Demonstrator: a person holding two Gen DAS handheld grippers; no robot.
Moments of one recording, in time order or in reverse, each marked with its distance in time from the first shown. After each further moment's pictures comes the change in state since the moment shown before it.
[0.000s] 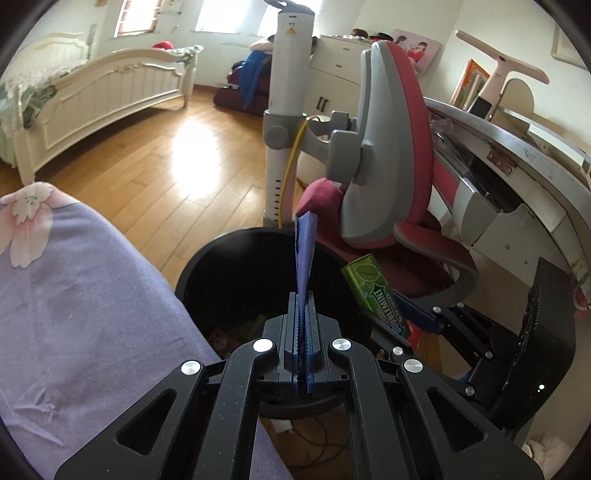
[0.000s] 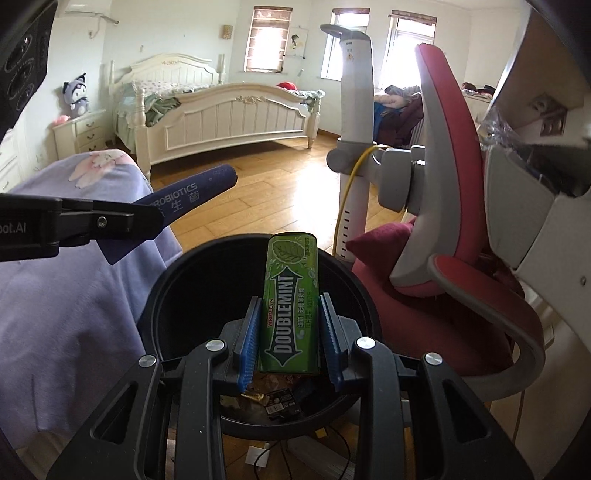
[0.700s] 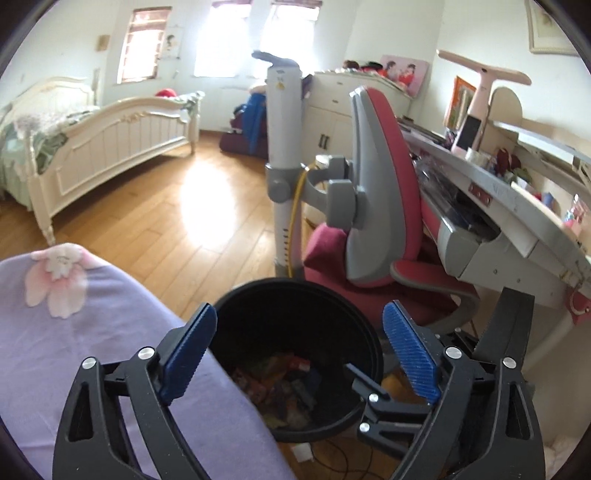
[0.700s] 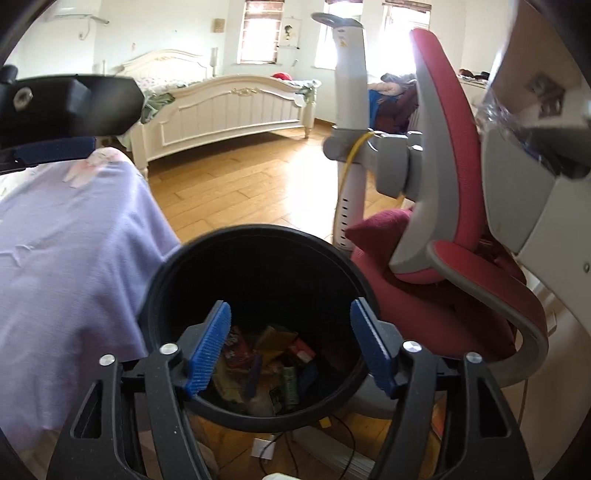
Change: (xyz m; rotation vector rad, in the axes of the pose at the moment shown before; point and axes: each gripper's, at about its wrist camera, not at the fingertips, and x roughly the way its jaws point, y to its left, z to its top) left arm -0.051 -0.013 0.014 0.068 -0.179 0.088; right arm -0.010 0.002 0.001 0.039 0.030 0.014
